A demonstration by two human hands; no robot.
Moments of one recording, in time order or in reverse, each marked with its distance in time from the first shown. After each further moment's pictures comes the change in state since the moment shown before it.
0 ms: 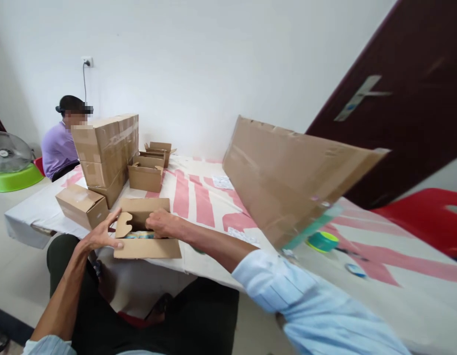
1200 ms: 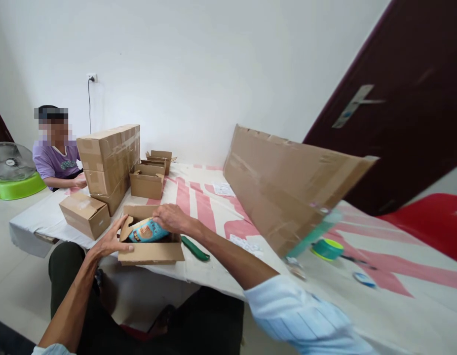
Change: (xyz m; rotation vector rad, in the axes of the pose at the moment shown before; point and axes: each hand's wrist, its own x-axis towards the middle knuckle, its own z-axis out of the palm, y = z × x) left_hand 0.012 0.002 0.021 0.037 0.103 0.045; right_hand -0.036 0.026 -0.021 0.353 0.299 0.179
